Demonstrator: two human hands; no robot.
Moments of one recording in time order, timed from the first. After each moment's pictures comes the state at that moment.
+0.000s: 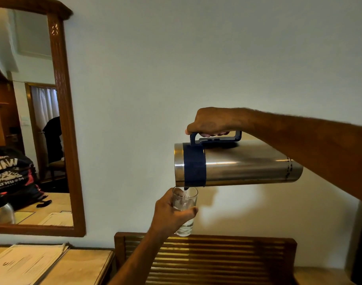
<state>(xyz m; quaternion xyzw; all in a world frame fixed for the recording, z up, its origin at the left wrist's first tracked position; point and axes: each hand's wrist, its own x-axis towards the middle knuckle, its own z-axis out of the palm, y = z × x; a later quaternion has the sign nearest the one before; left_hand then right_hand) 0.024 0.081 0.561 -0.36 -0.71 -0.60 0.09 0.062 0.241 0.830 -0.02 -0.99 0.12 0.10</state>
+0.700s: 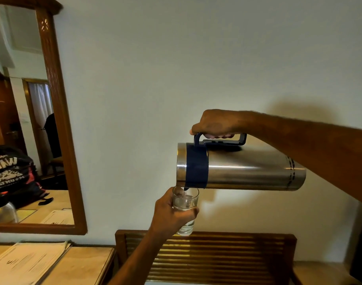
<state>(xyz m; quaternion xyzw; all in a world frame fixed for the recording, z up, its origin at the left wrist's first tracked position) 0.024 0.086 0.571 -0.37 -0.69 -0.62 0.06 0.066 0.262 0.827 -0.03 -0.98 0.16 0.09</state>
